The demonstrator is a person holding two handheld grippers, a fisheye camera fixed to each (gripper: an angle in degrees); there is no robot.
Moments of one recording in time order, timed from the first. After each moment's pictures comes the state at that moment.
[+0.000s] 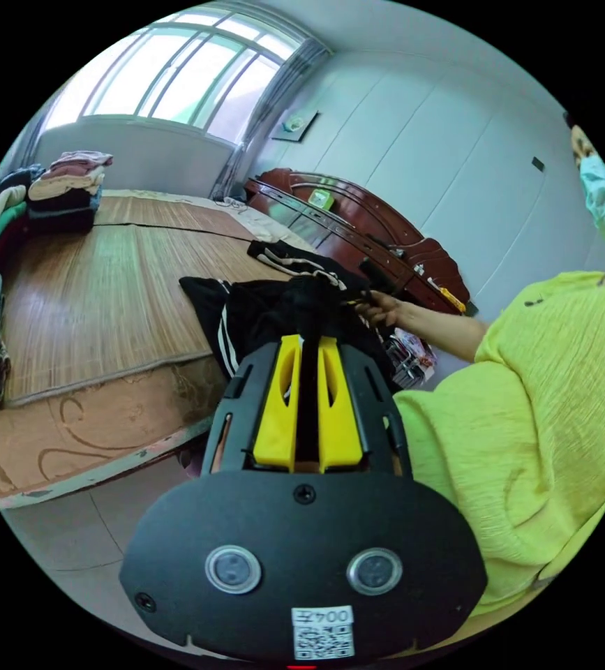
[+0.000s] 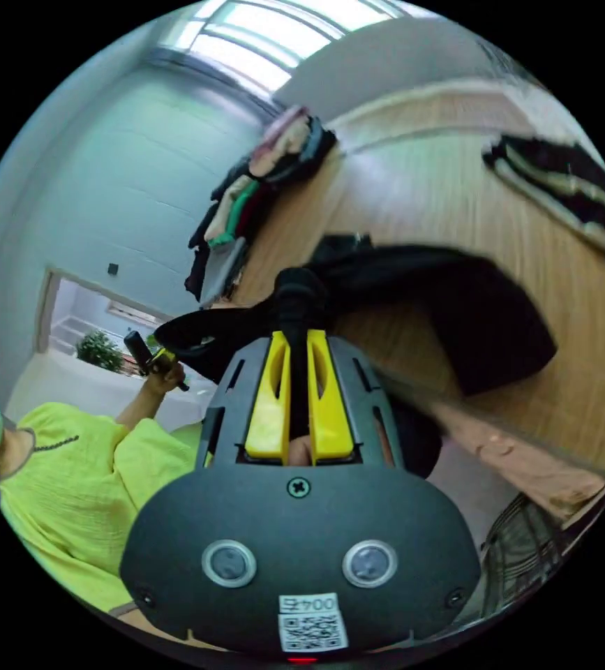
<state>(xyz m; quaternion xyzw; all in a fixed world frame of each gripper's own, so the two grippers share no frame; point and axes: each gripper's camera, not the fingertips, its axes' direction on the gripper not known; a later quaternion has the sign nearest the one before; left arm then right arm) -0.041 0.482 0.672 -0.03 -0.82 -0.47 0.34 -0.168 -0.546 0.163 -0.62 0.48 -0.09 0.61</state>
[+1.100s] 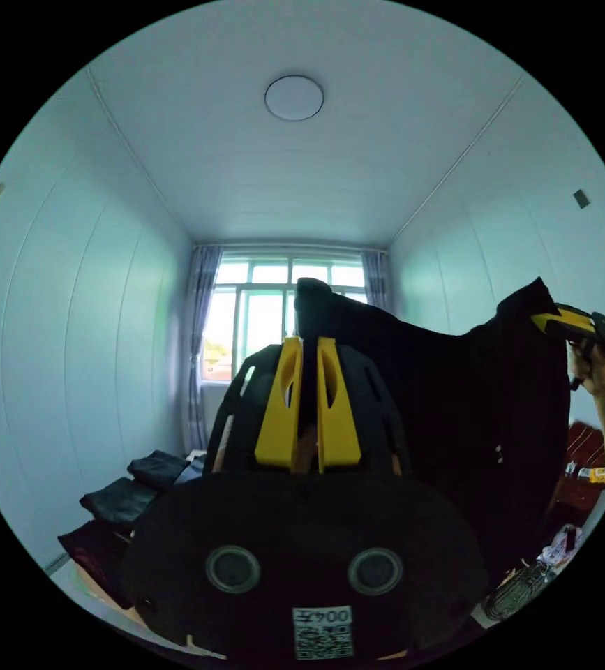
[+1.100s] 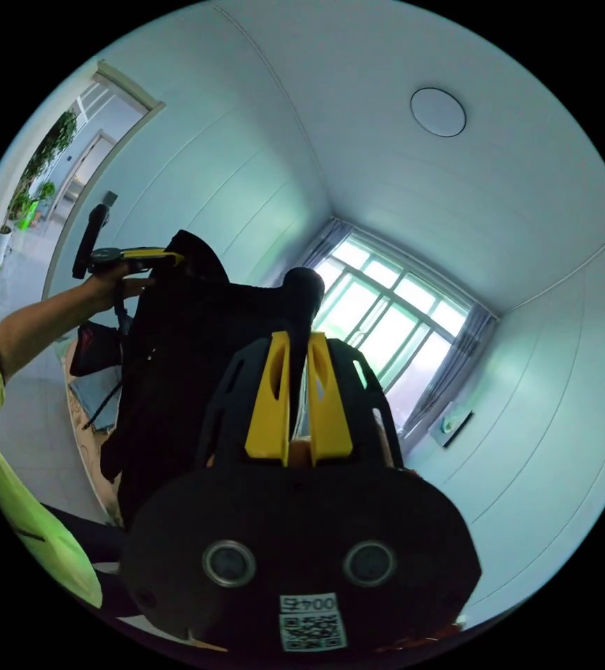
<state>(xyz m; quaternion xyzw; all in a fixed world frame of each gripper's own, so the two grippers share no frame) -0.251 0.078 0.974 -0.16 -0.99 -0.03 0.03 -0.909 -0.366 0.673 -0.37 0.26 -0.80 0.40</state>
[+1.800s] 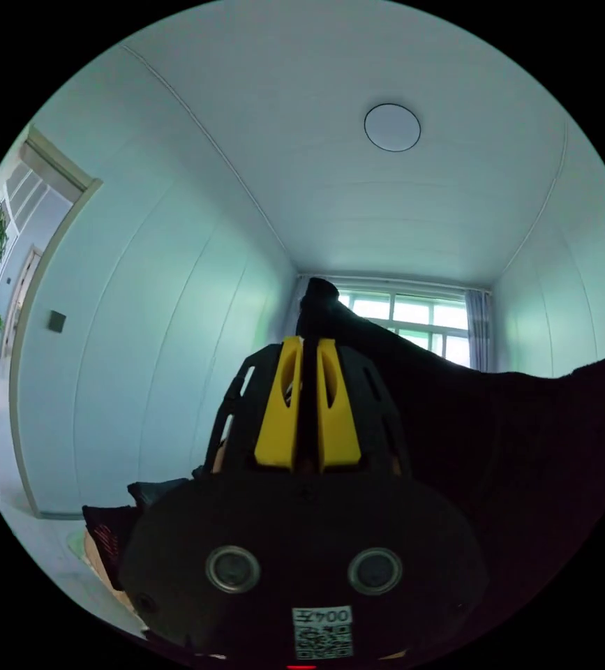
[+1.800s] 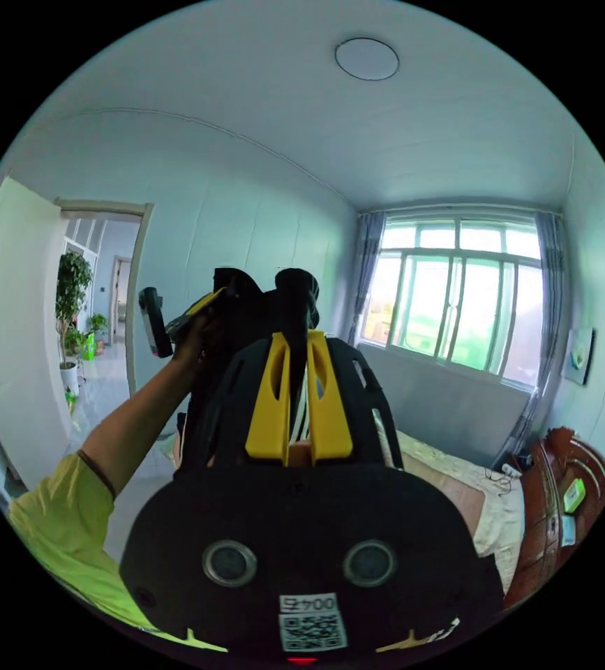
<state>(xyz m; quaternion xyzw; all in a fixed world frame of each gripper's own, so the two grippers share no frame) -0.149 0.056 0.886 -0.10 -0.98 0.09 -0.16 -0.755 -0.330 0.713 -0.45 0.19 -0.62 0.61</state>
